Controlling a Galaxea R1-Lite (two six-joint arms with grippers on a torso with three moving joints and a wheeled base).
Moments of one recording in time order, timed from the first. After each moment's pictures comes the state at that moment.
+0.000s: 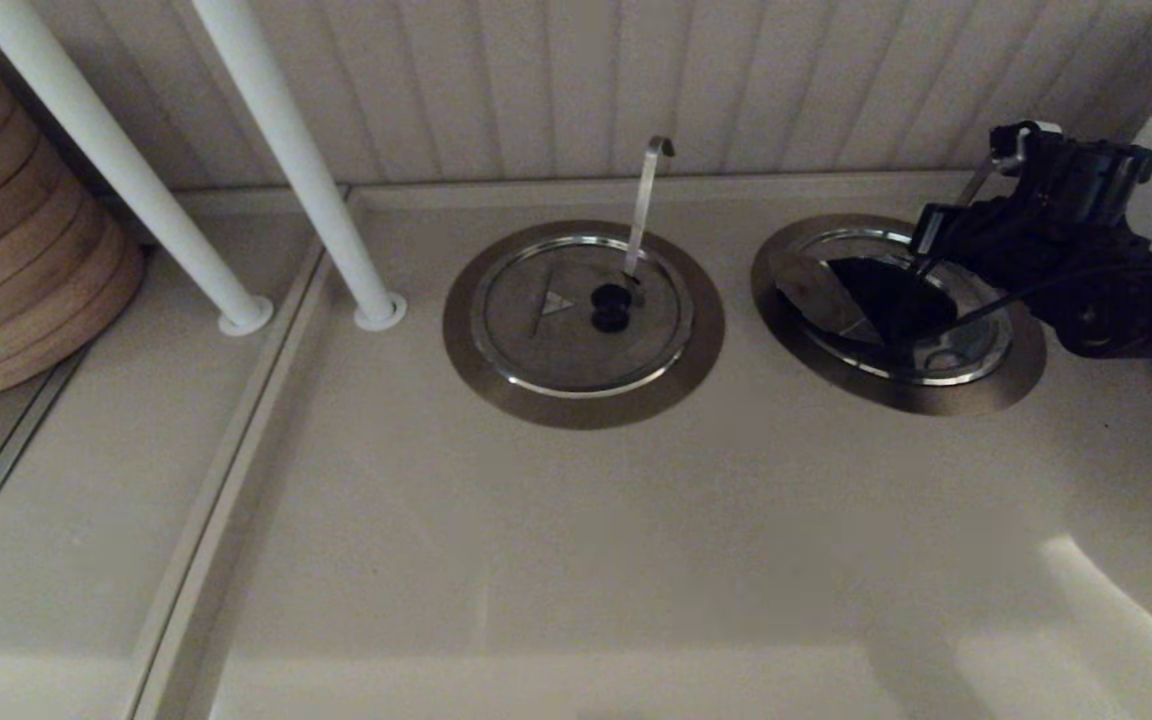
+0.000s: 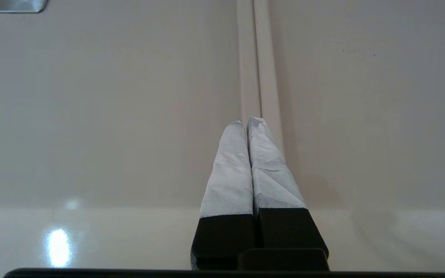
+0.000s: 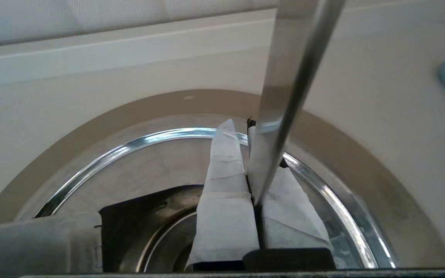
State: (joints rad) left arm 0.00 0.00 0.00 0.00 0.00 -0.01; right arm -0.07 2.09 -1.58 -0.56 -0.03 0.05
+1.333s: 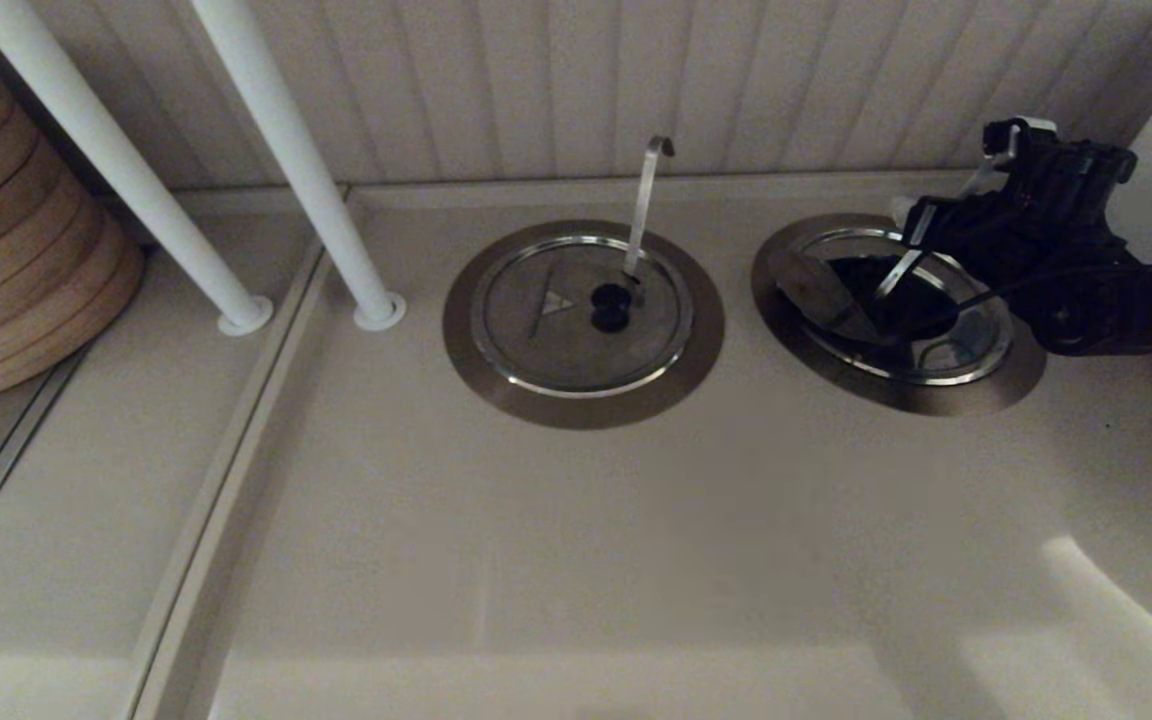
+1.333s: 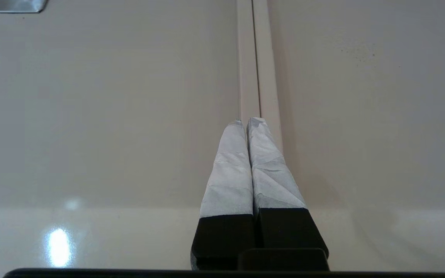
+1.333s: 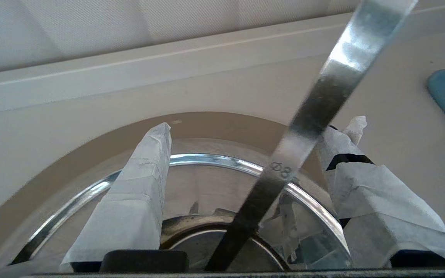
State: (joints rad) left arm 0.00 0.00 0.00 0.00 0.00 -0.01; right arm -0.06 2.13 -1.65 -0.61 -0.11 0.08
